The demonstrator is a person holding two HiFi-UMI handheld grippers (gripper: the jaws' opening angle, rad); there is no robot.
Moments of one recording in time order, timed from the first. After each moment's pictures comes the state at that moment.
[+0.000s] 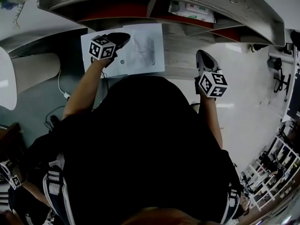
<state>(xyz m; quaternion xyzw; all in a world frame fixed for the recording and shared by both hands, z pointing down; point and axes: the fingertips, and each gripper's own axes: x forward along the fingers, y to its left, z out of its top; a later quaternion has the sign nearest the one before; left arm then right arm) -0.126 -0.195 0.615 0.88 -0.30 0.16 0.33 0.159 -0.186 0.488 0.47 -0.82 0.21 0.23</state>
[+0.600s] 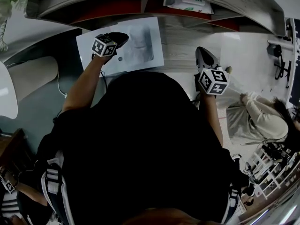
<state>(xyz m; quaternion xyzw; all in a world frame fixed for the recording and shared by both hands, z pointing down) -0.113 -0.184 0.689 0.88 -0.25 0.23 0.33 0.170 -0.172 0.499 0.49 -0.80 0.23 0.25</state>
